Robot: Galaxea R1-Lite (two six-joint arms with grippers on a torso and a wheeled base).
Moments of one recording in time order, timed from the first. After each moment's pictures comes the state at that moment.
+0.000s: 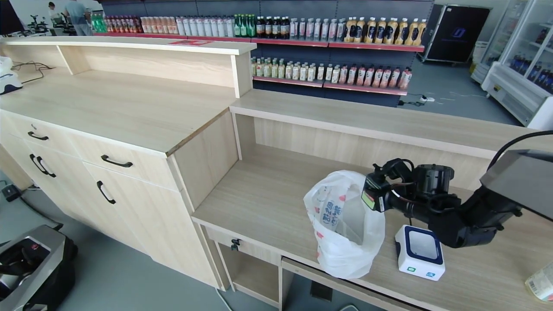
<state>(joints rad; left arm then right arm) 0.00 0.00 0.00 0.00 0.00 0.00 0.11 2.25 -0.90 -1.05 0.18 -0.25</state>
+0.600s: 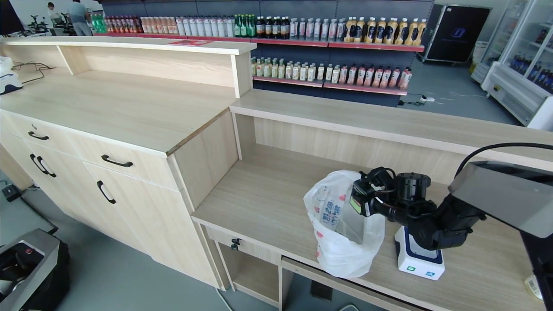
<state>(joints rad) 0.00 0.00 0.00 0.00 0.00 0.00 0.14 2.41 -1.02 -1.09 0.18 -0.24</state>
